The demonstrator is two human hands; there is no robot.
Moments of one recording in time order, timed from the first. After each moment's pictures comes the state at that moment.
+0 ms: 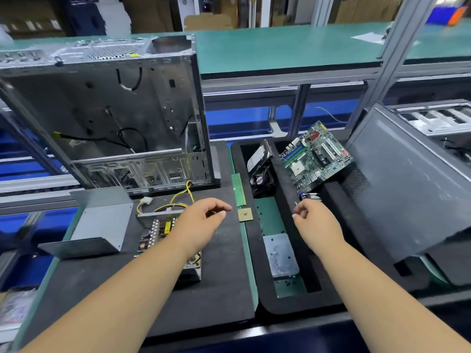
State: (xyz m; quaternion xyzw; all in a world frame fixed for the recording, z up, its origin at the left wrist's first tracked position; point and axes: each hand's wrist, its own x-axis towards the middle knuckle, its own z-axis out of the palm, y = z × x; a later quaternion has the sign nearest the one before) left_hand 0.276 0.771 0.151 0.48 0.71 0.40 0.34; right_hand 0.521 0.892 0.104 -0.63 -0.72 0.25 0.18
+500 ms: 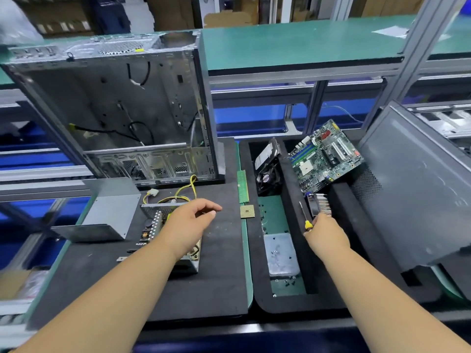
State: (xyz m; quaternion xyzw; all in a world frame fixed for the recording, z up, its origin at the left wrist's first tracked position) left_hand 0.272 0.754 0.140 0.41 0.75 0.40 0.33; right_hand 0.540 0.908 0.065 -0.68 -0.70 0.22 0.03
